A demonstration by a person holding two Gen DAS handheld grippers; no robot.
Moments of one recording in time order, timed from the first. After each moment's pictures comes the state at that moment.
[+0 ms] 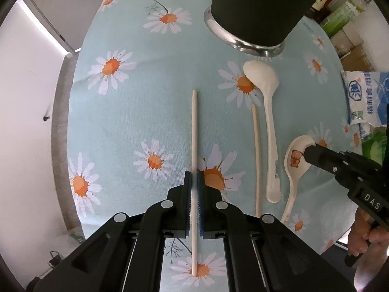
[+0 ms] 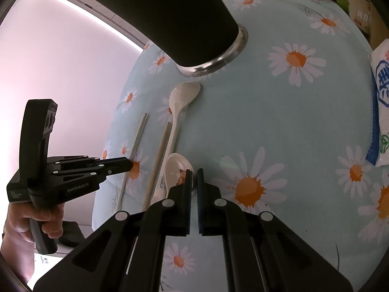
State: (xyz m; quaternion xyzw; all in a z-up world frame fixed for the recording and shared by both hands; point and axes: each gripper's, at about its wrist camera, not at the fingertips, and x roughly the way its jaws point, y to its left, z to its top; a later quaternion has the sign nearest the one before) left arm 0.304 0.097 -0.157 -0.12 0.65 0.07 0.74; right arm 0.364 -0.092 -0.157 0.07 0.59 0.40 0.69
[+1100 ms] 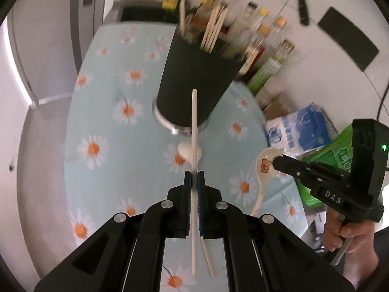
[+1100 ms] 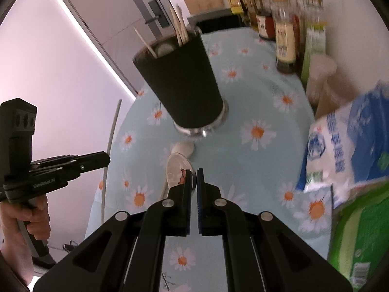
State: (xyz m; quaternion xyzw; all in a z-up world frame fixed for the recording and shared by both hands) left arm 0.287 0.097 -0.051 -0.15 0.48 -0.06 0.86; right arm 0.346 -0.110 -0.052 0.02 0.49 0.33 0.81
